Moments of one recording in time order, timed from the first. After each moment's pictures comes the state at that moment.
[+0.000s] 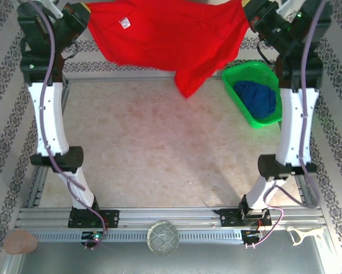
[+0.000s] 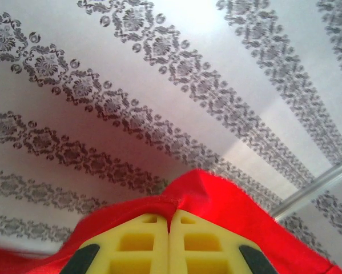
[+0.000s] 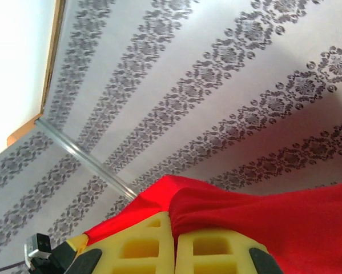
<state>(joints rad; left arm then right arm) 0.07 1.83 2.60 -0.74 0.37 -0.74 0.03 1.70 2.48 -0.61 -0.50 0.91</state>
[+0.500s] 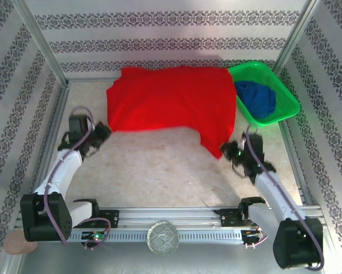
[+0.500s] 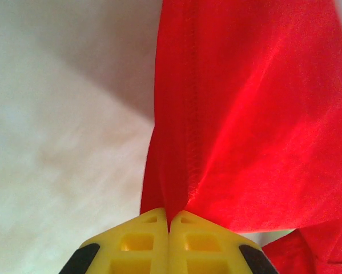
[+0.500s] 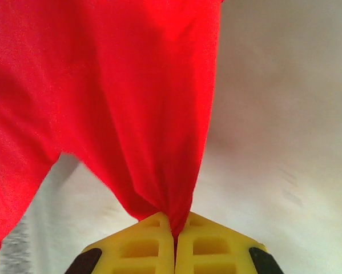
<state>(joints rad) 0.09 1.14 0.64 -0.29 0.39 -0.76 0.06 0.85 0.31 -0.21 -0.39 0.95</state>
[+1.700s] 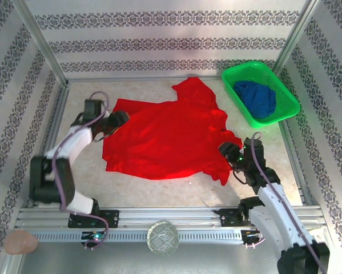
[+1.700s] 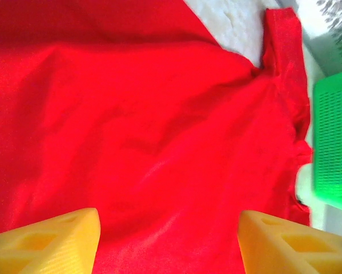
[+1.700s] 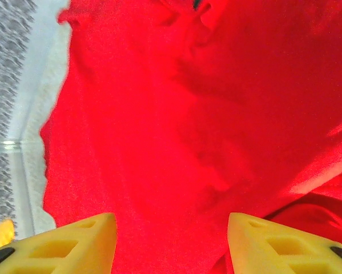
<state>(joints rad) -0.04 1.58 1.05 -0.32 0.45 -0.65 0.16 0.73 0.41 -0.38 -0.24 1.02</state>
